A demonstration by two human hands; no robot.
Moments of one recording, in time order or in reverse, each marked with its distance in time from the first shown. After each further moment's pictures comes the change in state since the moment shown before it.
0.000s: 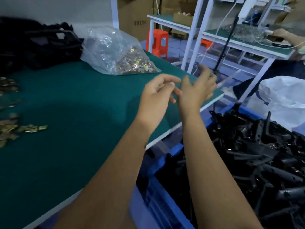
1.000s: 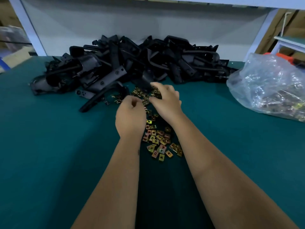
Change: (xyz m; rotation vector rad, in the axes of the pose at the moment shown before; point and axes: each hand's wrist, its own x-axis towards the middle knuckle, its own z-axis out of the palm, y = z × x) left_hand -0.045 0.019 -0.363 0.668 1.153 -0.292; right_hand -0.247 -0.191 0.273 0.161 -1.270 -0.461
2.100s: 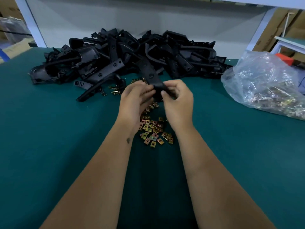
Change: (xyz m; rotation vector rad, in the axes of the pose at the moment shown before) left_hand -0.014 0.020 -0.004 -0.925 -0.354 -0.198; right_hand -0.062 -0.004 -0.028 0.405 0.387 -0.166
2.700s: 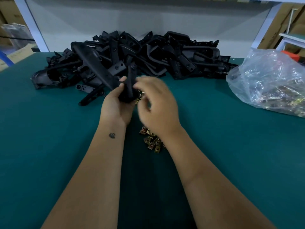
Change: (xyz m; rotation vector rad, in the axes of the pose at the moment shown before) left_hand 0.022 0.020 -0.026 -0.412 0.082 -0.128; right_hand -0.014 -0.025 0.031 -0.340 -0.166 -0.571
